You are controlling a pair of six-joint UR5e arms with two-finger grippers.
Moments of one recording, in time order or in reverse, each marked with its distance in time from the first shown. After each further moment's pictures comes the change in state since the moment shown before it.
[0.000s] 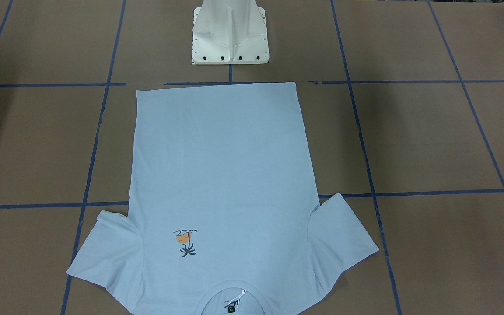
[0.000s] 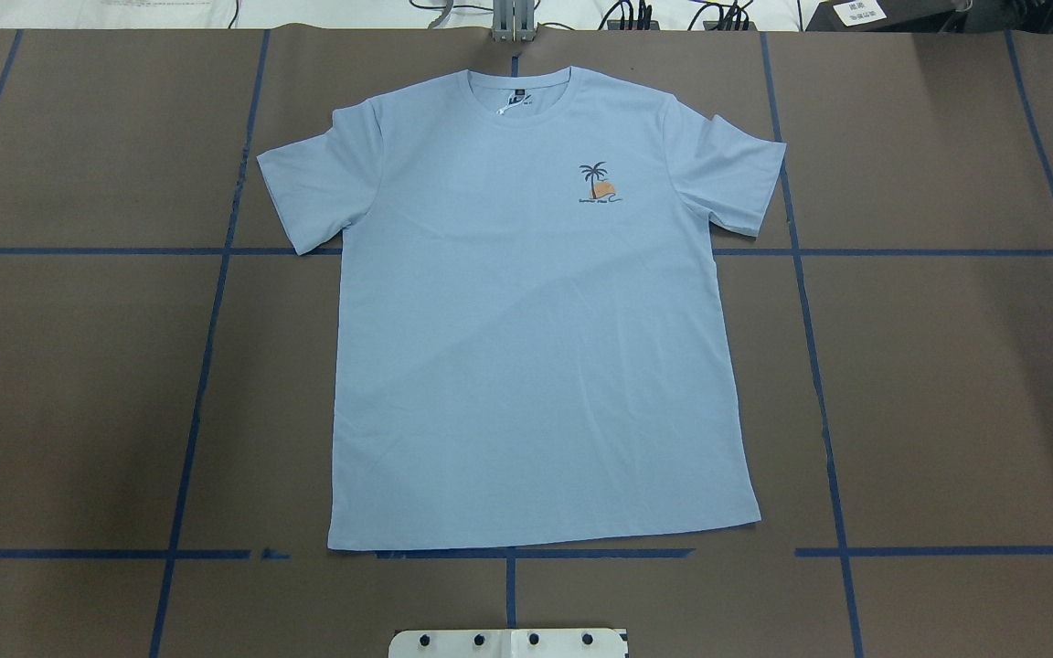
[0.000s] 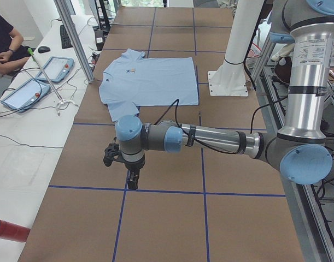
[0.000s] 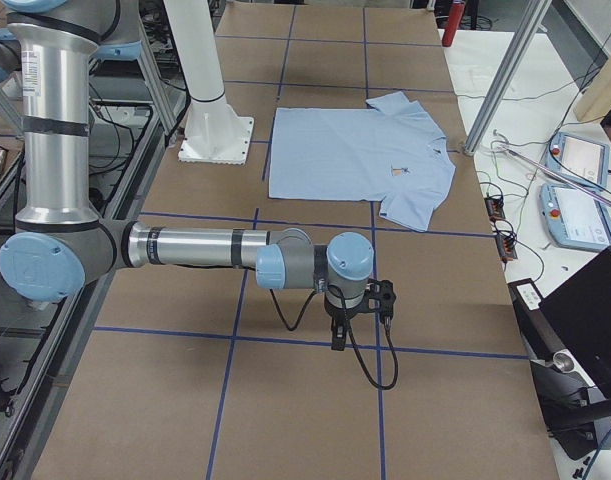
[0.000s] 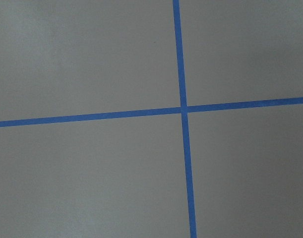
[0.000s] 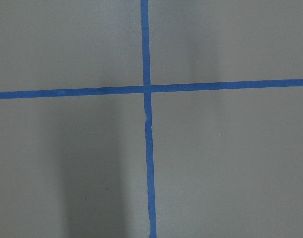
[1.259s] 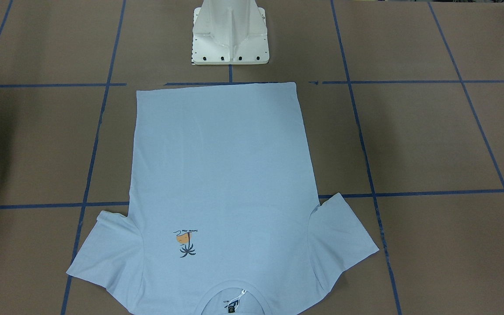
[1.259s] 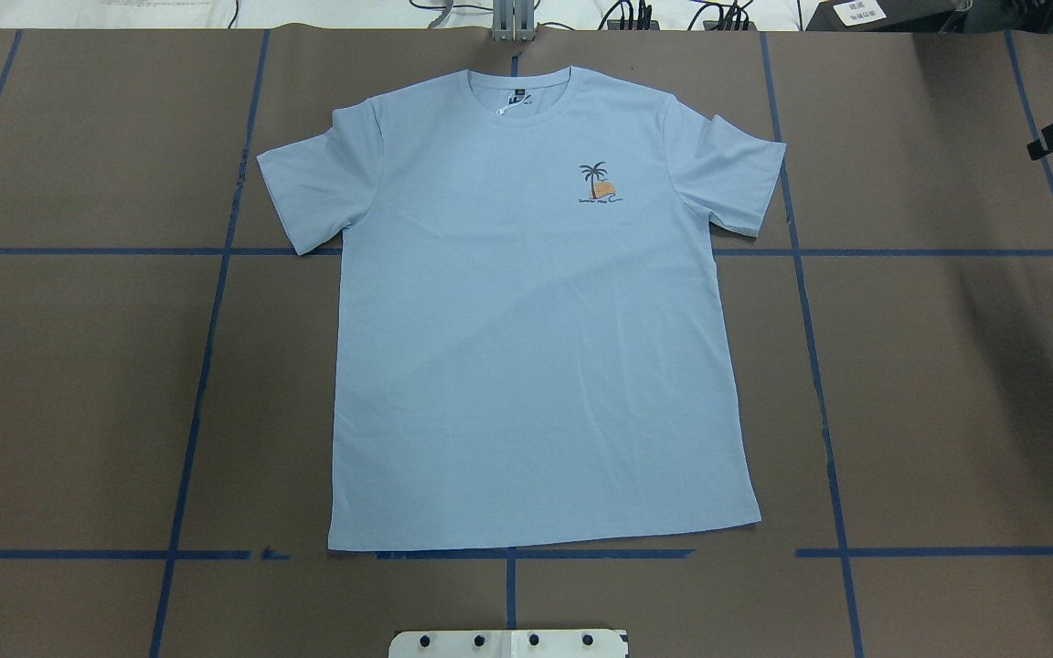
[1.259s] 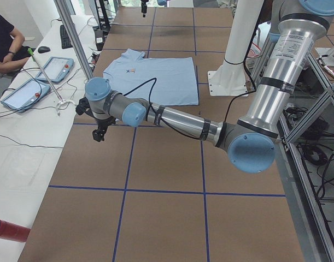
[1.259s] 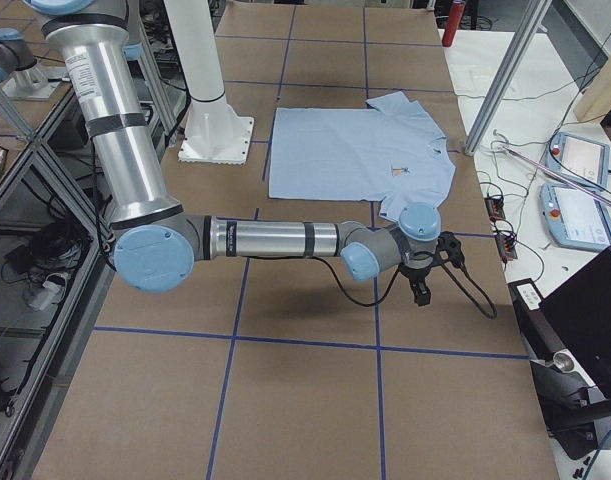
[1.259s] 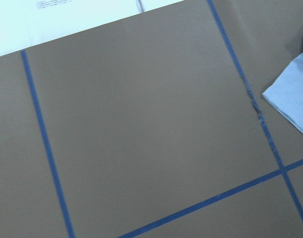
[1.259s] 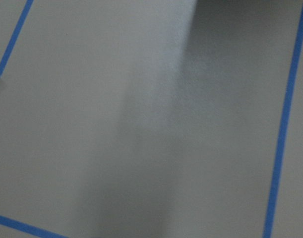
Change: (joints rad) left arm 0.115 -0.311 0.169 -0.278 -0.192 -0.084; right arm -0.212 0.382 -0.403 0.525 -0.037 0.220
